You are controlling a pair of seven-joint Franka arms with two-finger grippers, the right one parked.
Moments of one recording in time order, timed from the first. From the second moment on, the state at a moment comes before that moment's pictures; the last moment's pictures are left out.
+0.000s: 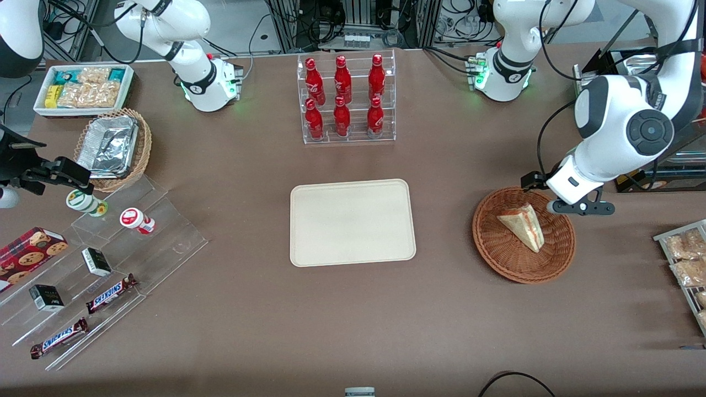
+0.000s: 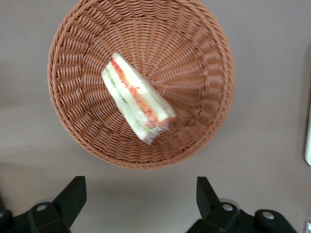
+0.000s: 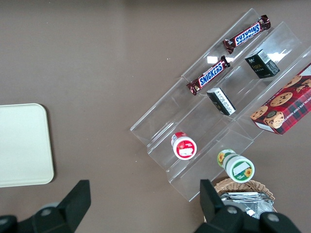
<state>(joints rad) -0.08 0.03 0.00 -2.14 0.00 2.05 -0.03</state>
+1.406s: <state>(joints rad) -0.10 0.18 -0.01 -2.19 -0.01 2.35 -0.87</state>
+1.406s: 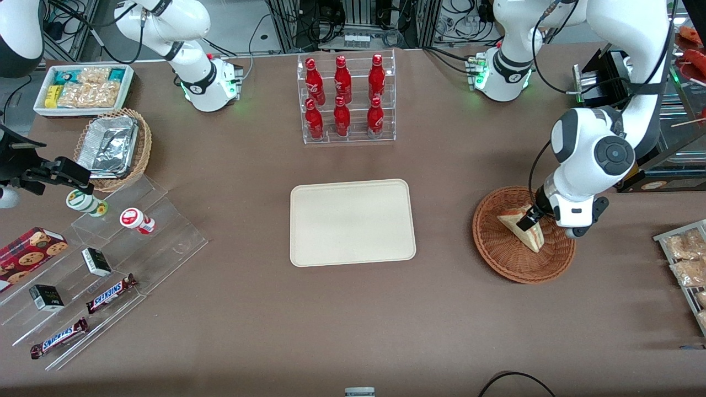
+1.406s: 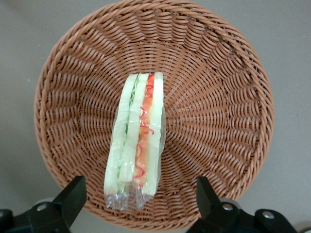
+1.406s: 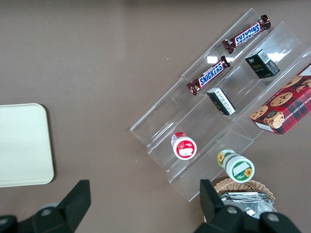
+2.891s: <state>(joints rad) -0.12 0.21 -0.04 -2.10 0.06 2.14 -0.81</state>
